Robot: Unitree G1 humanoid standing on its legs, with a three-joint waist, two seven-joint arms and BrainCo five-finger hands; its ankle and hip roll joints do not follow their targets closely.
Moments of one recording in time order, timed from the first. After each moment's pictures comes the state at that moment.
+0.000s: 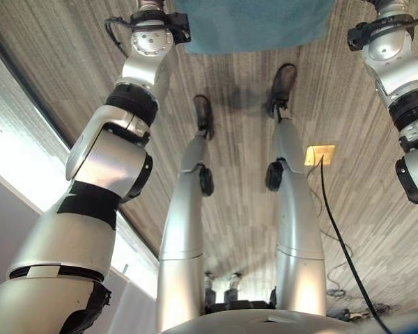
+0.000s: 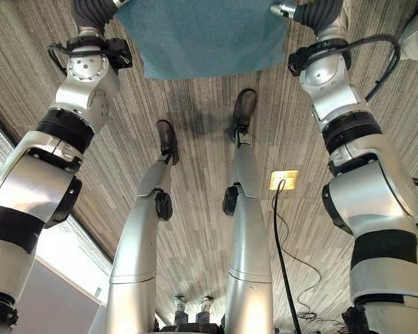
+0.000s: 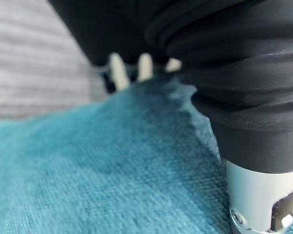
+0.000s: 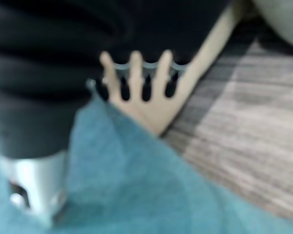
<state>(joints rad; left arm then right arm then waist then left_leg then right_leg) -1.49 0.40 -0.51 1.08 -0.70 -0.25 0.40 -1.46 -0.66 0.65 1.06 0.26 -0.20 -0.48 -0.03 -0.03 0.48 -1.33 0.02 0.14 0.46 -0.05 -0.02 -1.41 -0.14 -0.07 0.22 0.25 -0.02</state>
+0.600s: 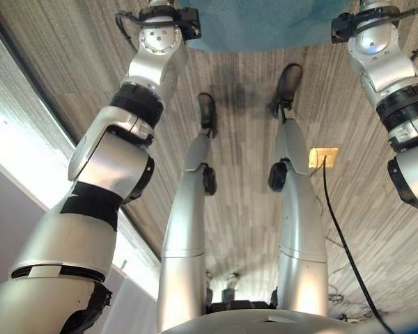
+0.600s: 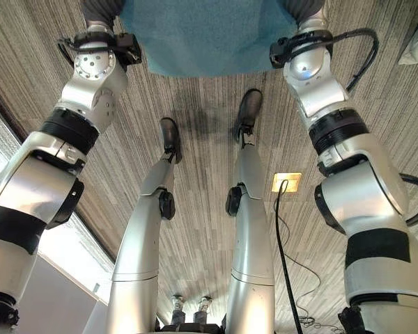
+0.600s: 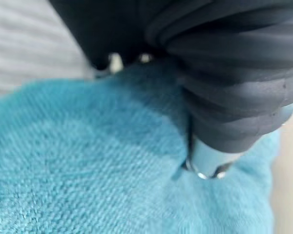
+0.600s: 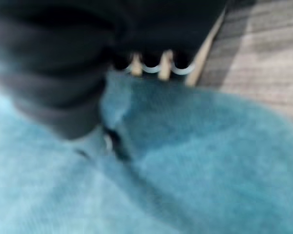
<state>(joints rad) -1.42 0.42 -0.51 0.91 -0.74 -0.26 0.43 -1.39 -0.64 0.60 0.84 0.36 -0.19 -0.48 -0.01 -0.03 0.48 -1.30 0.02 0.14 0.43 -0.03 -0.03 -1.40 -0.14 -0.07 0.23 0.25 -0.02</state>
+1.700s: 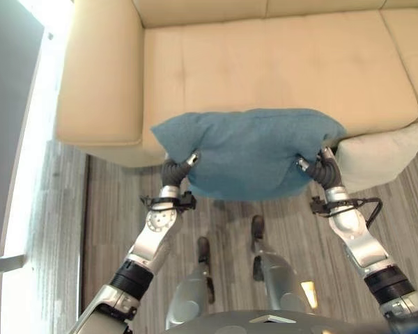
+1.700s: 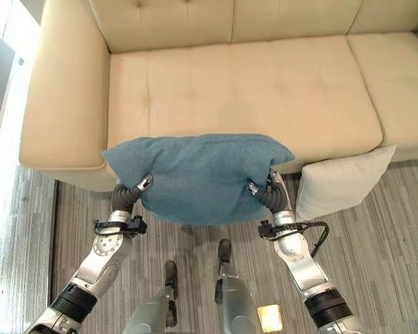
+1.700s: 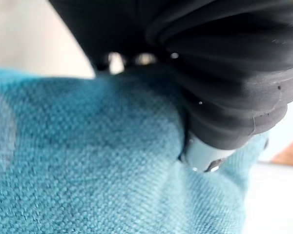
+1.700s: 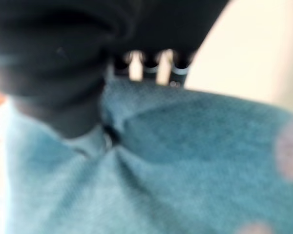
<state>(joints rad) -0.15 0.36 -0.35 0.16 -0.48 -0.29 0.30 -0.12 -0.49 0.26 0.11 0.02 -0.24 -0.28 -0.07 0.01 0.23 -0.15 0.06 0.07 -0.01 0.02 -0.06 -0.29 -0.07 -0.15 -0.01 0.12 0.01</state>
